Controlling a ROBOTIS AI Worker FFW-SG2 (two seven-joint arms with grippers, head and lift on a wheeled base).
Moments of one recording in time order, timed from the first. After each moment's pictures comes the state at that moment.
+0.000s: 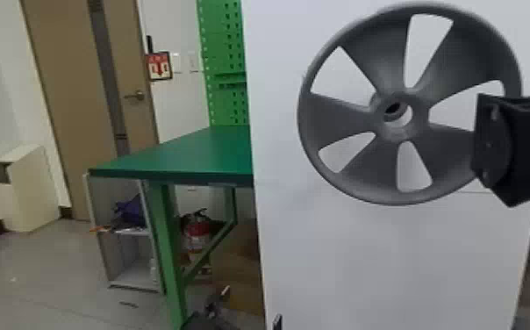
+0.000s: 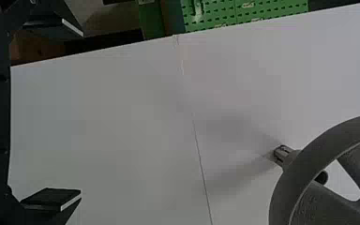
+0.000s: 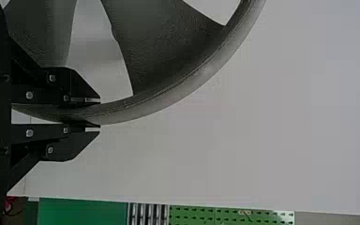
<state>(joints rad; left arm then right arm) 0.03 0.17 -0.09 -1.65 -0.01 -0.17 -0.16 -0.67 0.00 0.12 -2.28 -0.09 1.27 -0.21</state>
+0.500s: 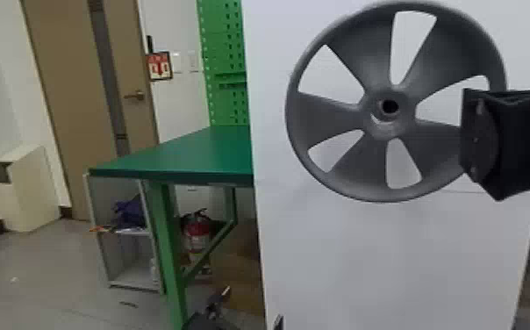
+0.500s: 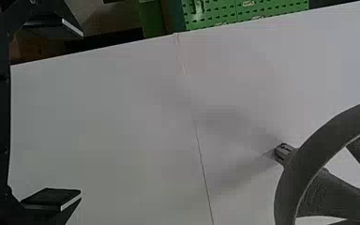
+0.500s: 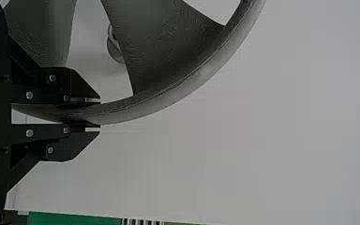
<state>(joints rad) 0.03 0.17 -0.09 -1.65 -0.01 -0.17 -0.16 -0.70 0.00 0.15 -2.27 -0.10 1.29 -0.21</state>
